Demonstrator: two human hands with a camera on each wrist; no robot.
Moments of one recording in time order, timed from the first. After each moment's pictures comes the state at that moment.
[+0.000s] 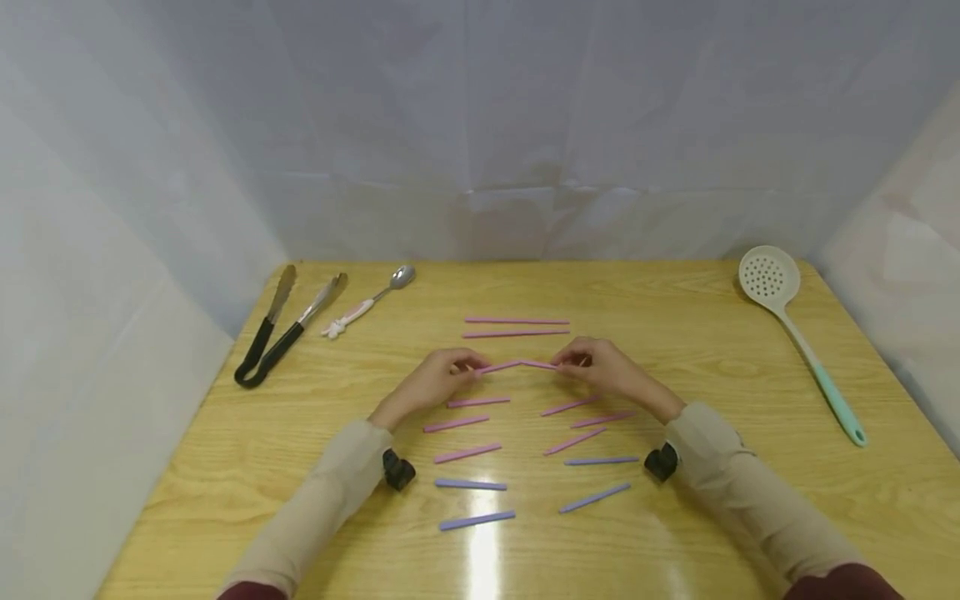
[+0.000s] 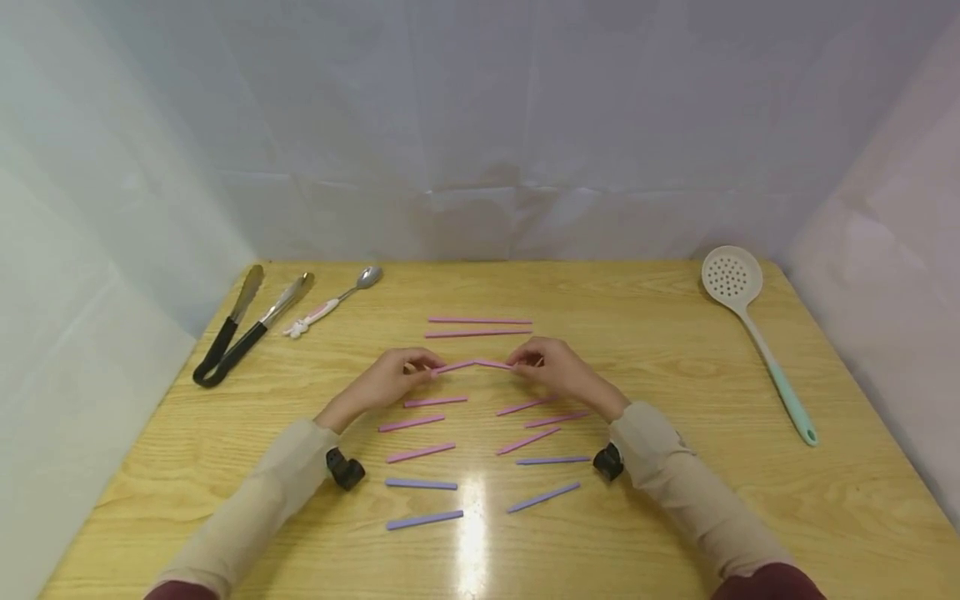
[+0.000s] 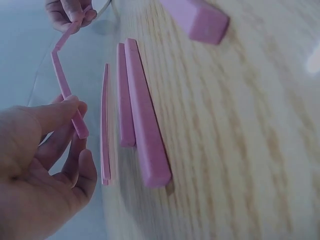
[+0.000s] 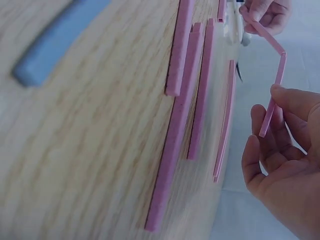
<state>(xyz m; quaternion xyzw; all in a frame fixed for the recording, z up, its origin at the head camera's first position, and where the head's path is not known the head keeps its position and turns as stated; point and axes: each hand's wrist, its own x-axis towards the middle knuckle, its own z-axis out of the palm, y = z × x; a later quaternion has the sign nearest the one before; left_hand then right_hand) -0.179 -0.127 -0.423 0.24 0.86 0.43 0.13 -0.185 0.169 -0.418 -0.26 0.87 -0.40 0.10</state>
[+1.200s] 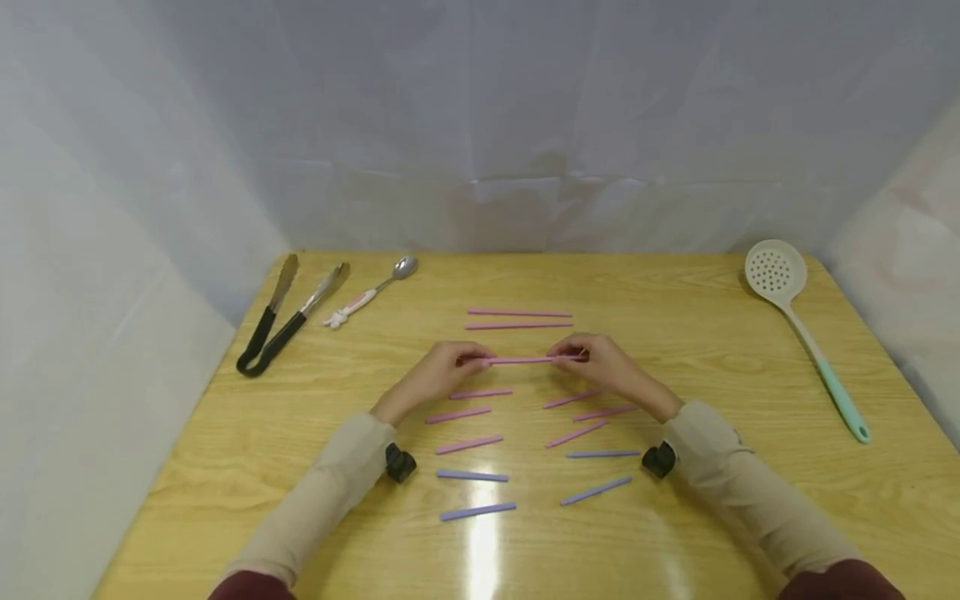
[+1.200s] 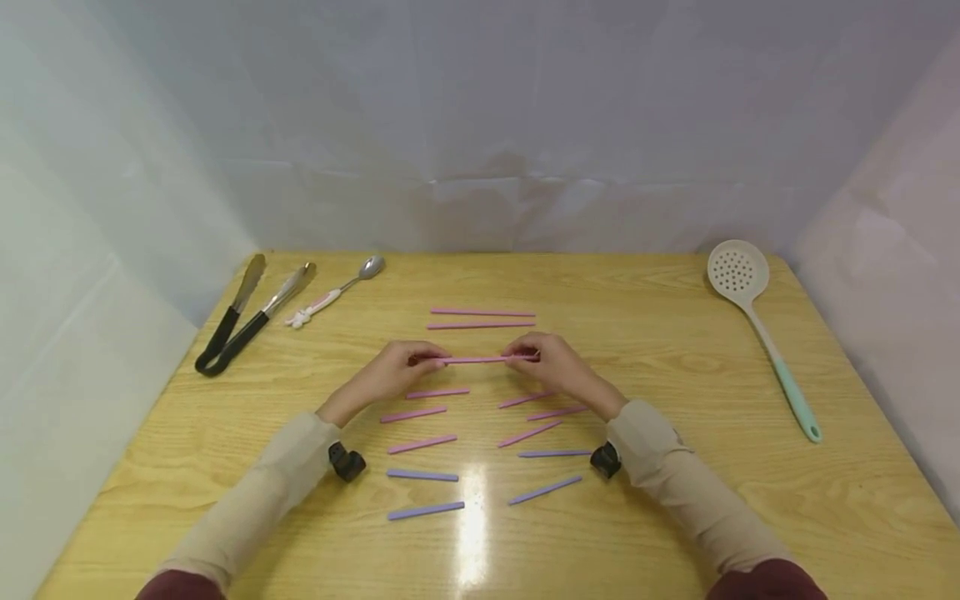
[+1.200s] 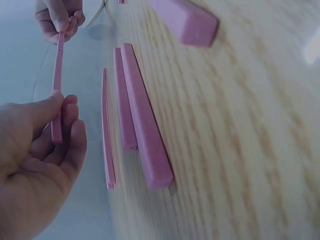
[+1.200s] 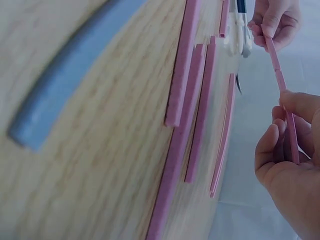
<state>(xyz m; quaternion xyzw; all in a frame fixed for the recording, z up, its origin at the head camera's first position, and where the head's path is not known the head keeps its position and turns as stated) -0.176 -0.119 -0.417 0.26 0.87 0.40 0.10 -0.182 0.160 -0.417 -0.26 0.86 -0.43 0.09</state>
